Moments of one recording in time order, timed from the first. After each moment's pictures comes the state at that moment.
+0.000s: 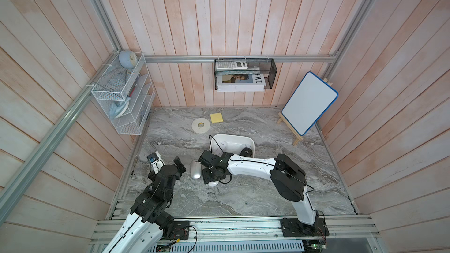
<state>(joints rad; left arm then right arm) -0.48 0.49 0.49 -0.56 -0.63 -0.67 1.14 2.11 1.56 -0.66 -0.01 0.77</state>
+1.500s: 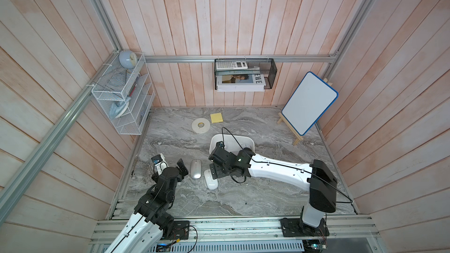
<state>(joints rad) -0.48 0.51 0.40 -0.46 -0.51 -0.64 1.15 1.72 1.38 -0.74 0.31 0.73</state>
